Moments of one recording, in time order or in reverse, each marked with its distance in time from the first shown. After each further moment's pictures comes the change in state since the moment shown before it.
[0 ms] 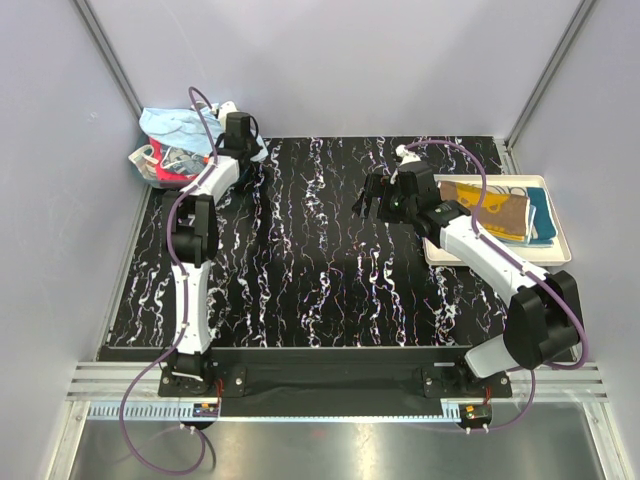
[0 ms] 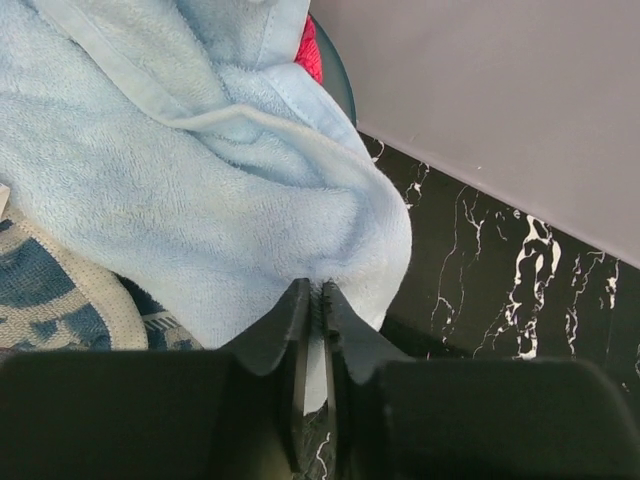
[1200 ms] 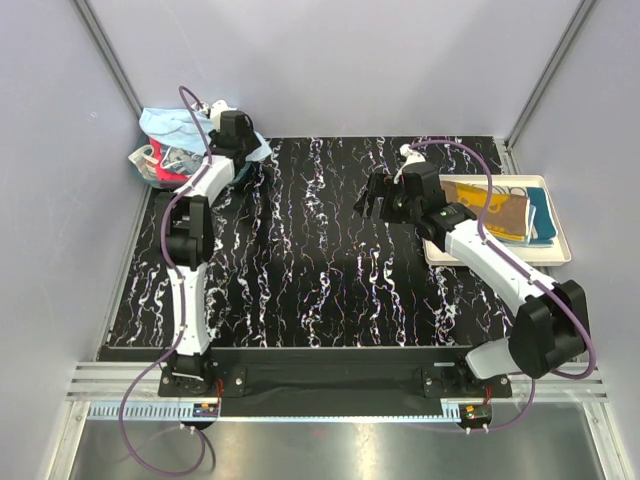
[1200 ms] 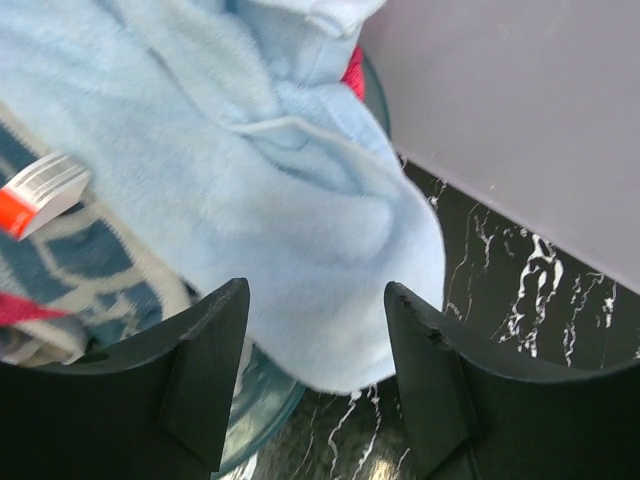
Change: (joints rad) left arm 0.010 -0.082 -0.077 -0.002 -0.053 -0.034; right arm 0.000 -0.054 -0.017 0.000 0.001 -0.001
